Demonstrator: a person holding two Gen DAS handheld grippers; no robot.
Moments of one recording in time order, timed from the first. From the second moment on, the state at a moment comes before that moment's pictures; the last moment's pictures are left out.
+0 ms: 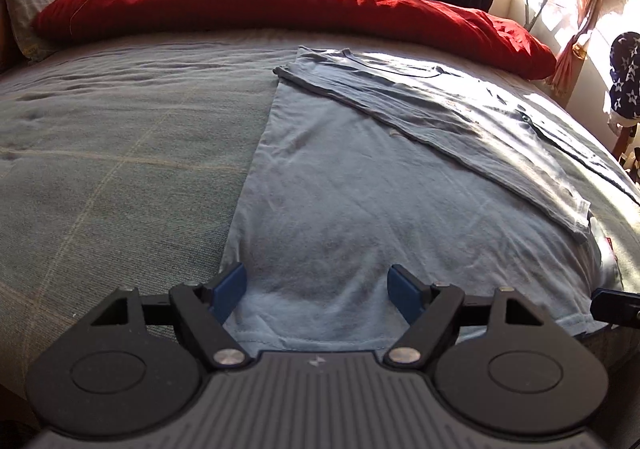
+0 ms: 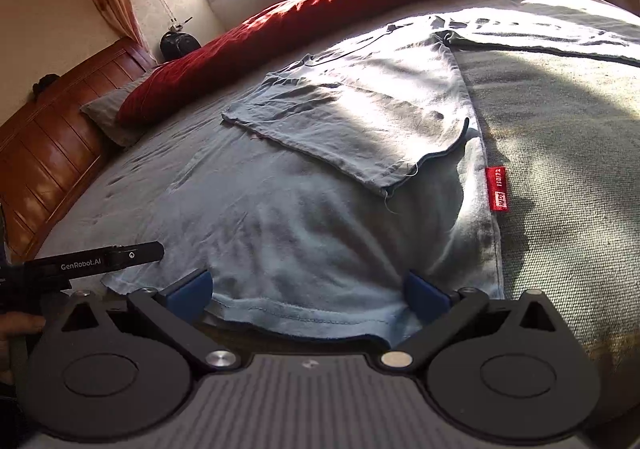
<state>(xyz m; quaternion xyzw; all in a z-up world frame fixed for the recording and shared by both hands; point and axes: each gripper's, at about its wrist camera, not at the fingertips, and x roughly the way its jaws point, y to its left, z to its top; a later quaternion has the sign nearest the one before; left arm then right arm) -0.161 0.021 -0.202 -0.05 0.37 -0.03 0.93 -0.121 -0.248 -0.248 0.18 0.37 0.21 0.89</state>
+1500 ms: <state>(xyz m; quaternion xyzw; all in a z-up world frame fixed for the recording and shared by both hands) -0.176 -0.008 -0.172 0.00 0.37 -0.18 0.91 -0.139 -0.186 -0.248 -0.06 0.38 0.18 0.91</state>
